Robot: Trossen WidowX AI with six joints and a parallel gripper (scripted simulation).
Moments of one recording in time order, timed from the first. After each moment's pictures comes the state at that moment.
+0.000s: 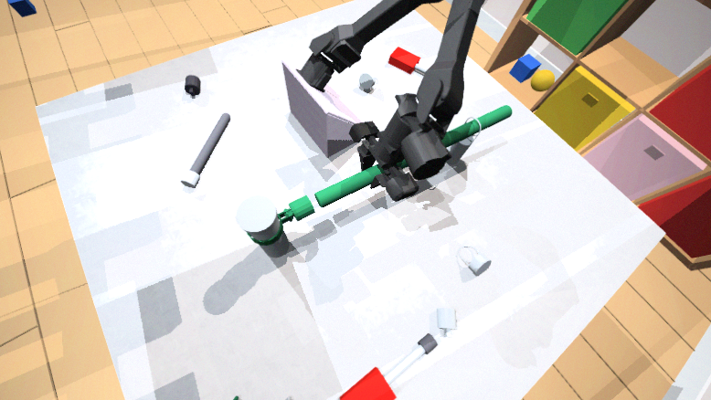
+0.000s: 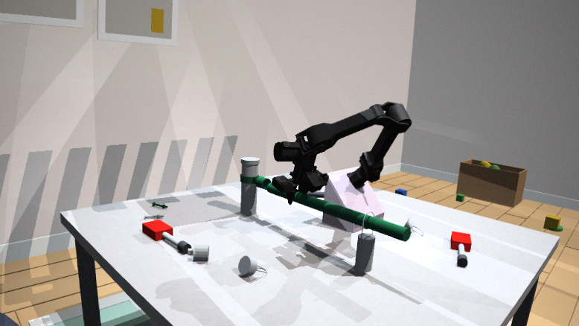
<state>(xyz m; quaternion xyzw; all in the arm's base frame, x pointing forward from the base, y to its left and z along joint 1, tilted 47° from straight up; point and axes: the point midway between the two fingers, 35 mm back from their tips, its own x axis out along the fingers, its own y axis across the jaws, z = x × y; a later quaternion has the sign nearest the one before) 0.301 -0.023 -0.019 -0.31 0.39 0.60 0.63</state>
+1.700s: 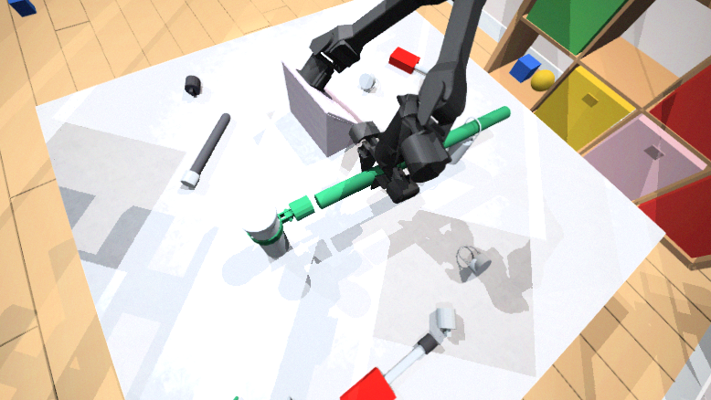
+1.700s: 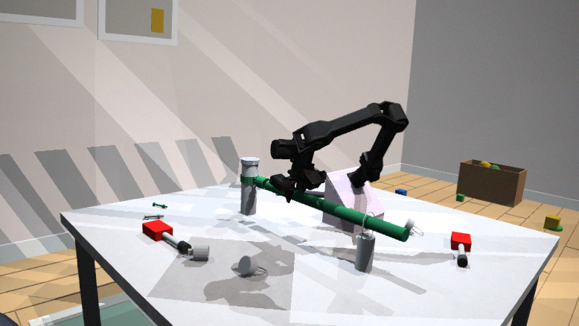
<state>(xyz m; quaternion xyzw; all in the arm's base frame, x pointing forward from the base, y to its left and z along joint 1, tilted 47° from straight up) 0.306 -0.030 -0.018 -0.31 0.39 0.60 0.62</state>
